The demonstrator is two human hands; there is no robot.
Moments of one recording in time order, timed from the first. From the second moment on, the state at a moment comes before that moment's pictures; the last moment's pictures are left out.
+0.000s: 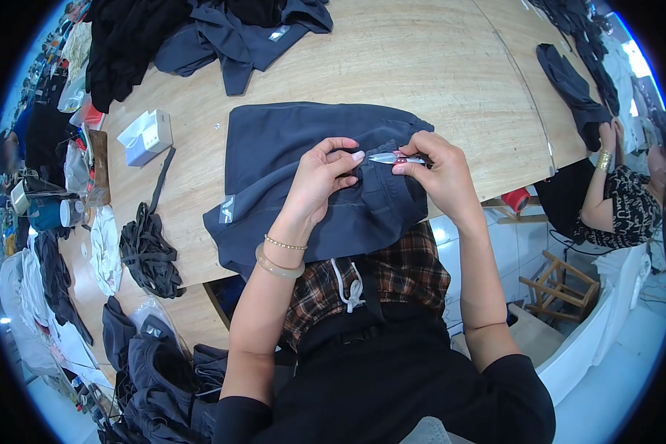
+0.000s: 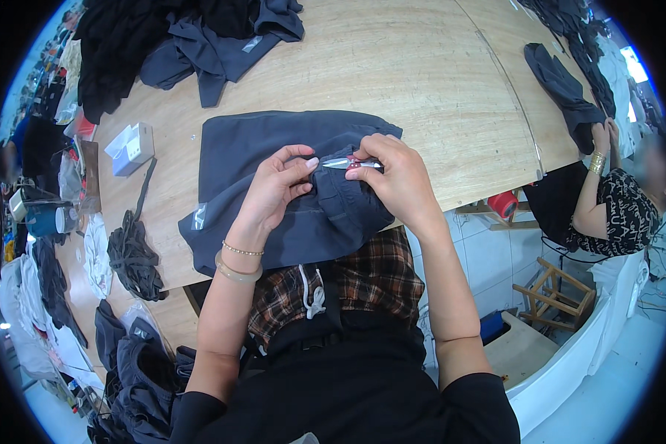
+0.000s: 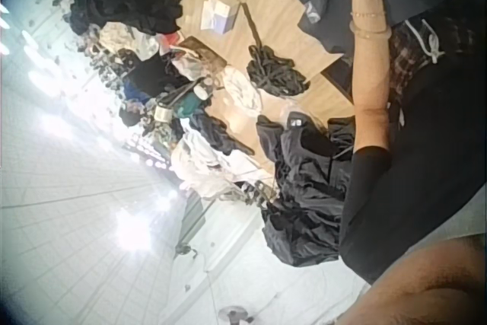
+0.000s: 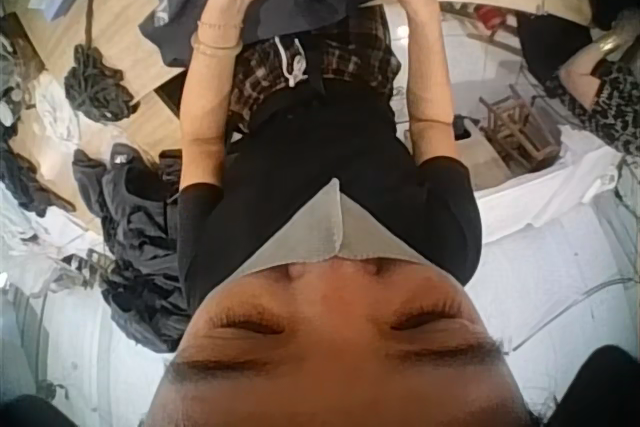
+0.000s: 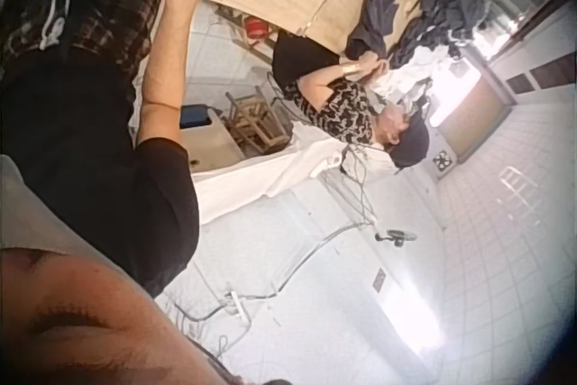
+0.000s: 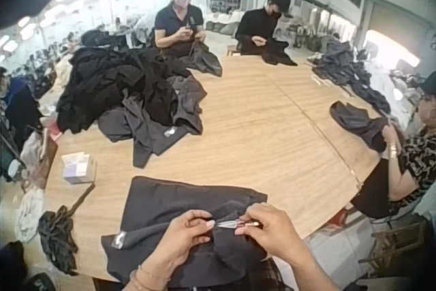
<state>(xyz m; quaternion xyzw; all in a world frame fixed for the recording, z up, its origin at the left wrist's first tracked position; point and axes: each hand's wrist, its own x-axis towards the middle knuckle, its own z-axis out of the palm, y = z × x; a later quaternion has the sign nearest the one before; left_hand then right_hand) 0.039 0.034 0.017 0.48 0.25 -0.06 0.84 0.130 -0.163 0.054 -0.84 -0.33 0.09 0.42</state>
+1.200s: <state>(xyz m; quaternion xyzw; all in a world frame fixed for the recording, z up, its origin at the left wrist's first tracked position) -0.057 0.041 -0.009 0.86 0.19 0.17 0.45 0.109 -0.129 0.012 -0.47 -0.12 0.37 0.79</state>
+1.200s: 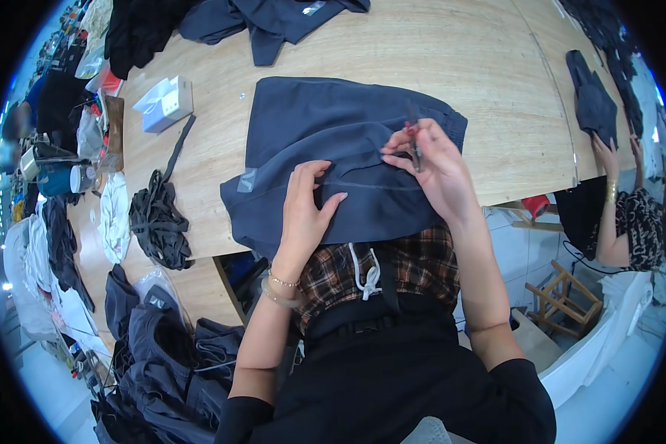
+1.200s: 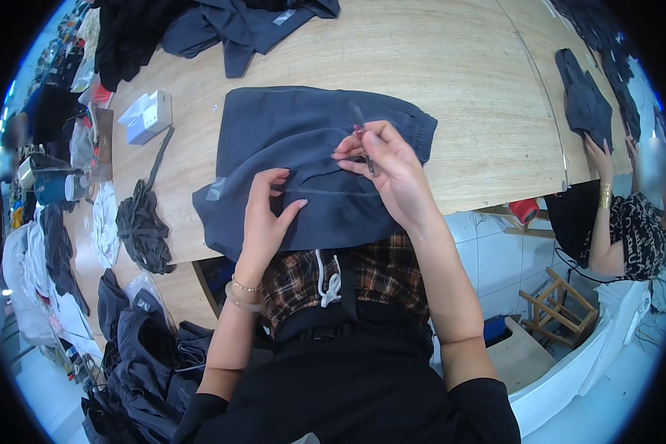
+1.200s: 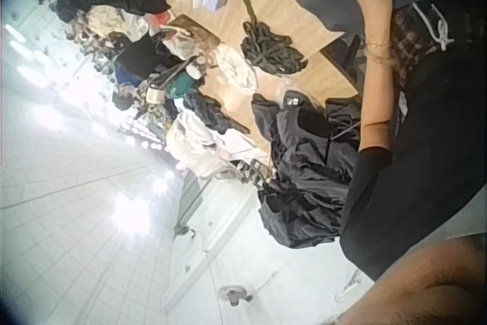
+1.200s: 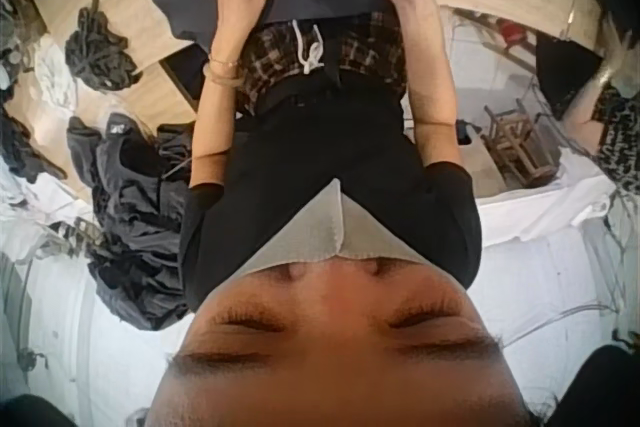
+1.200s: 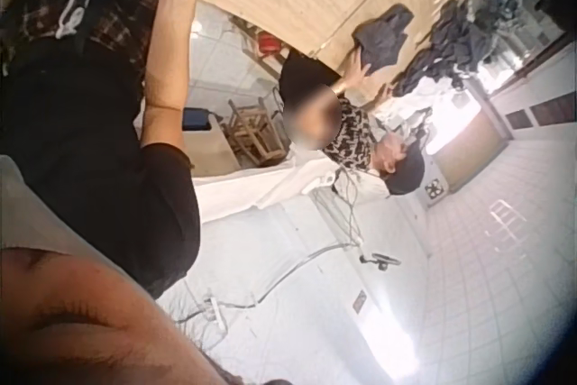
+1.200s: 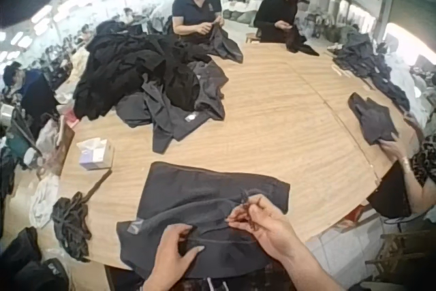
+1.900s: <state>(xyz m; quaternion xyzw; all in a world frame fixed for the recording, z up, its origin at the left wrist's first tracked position) -0.053 0.038 -0.036 0.81 0.33 0.24 0.41 0.125 -0.125 -0.025 -0.60 -0.18 0.33 0.70</state>
